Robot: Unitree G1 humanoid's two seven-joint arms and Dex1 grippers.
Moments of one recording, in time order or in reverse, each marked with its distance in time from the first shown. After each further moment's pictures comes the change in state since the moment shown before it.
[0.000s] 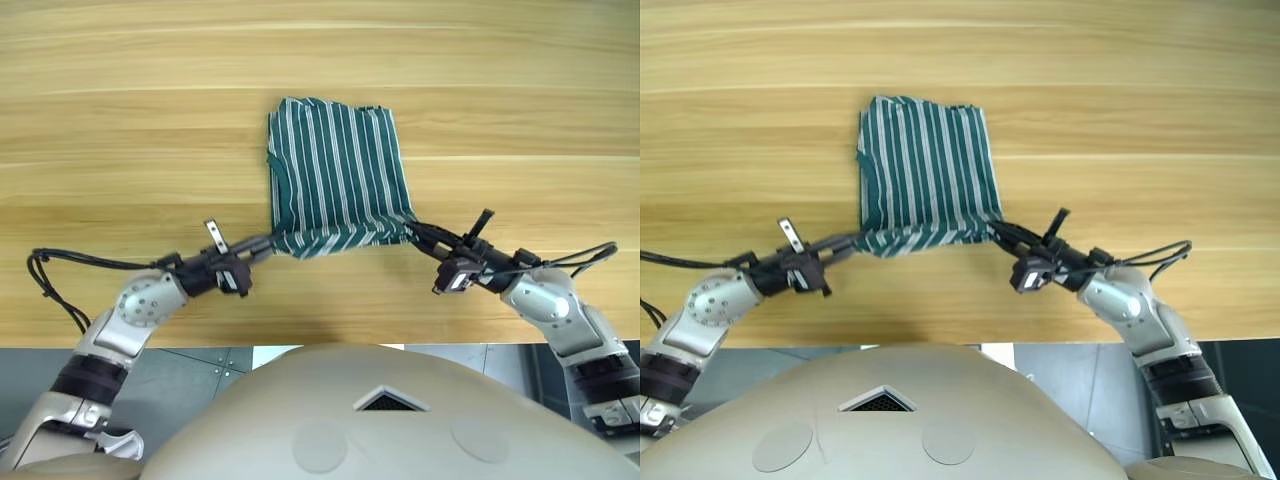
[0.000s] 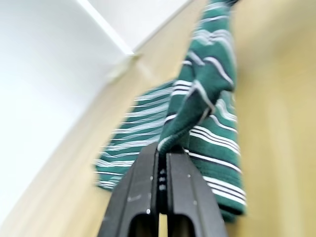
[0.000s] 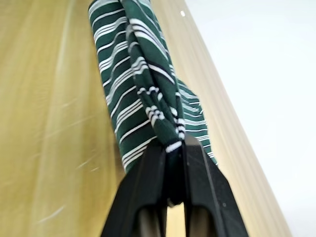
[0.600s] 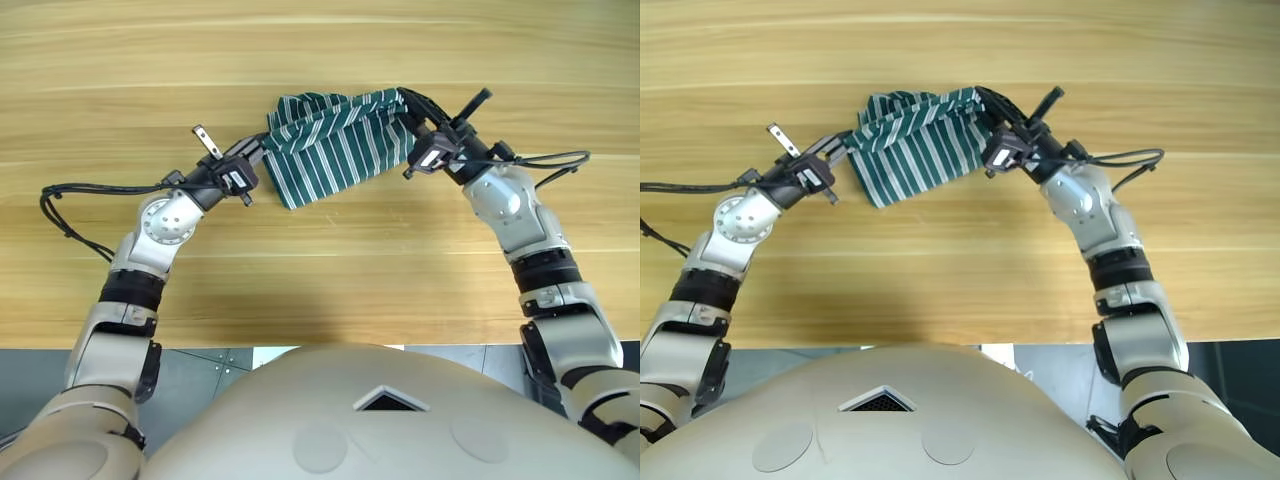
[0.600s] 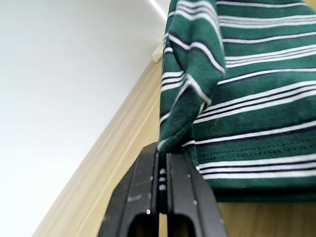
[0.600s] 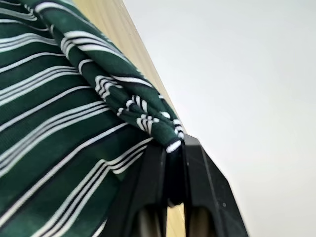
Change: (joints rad) left arm -0.408 -0.191 0.004 0.471 0.230 -0.012 0.112; right arm -0.538 0.268 0.017 0.524 -0.224 0.037 -0.260
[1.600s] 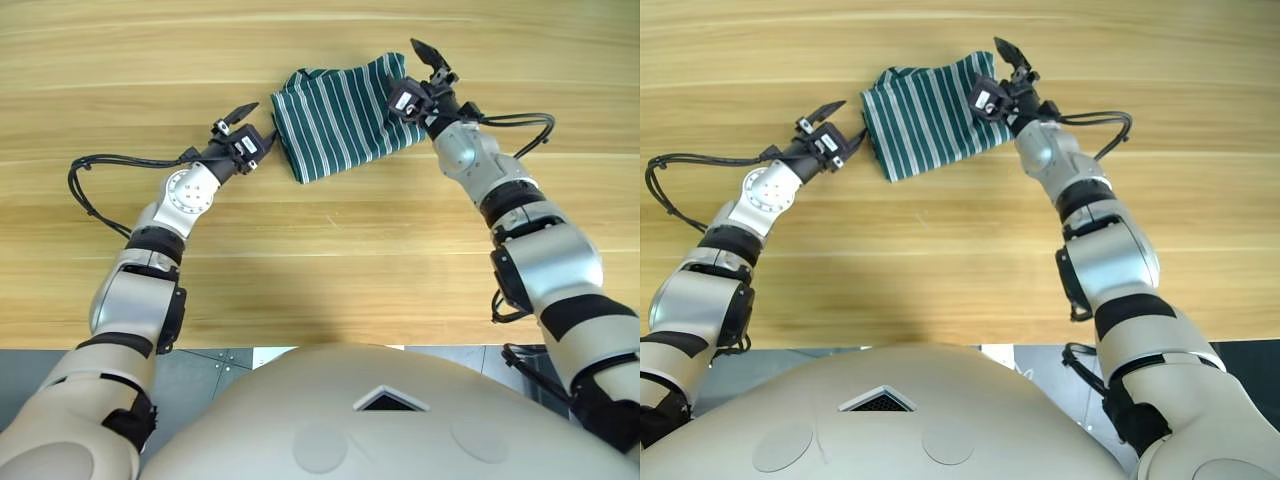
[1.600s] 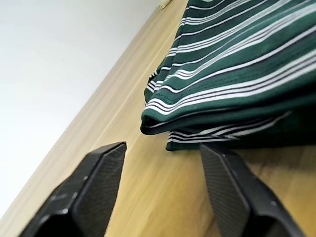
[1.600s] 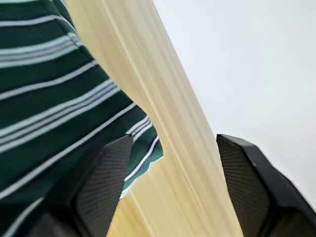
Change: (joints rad) left arm -0.264 -0.111 -0.029 0.498 0.038 -0.010 0.112; right arm -0.459 0.187 0.102 0.756 -0.080 0.184 -0.290
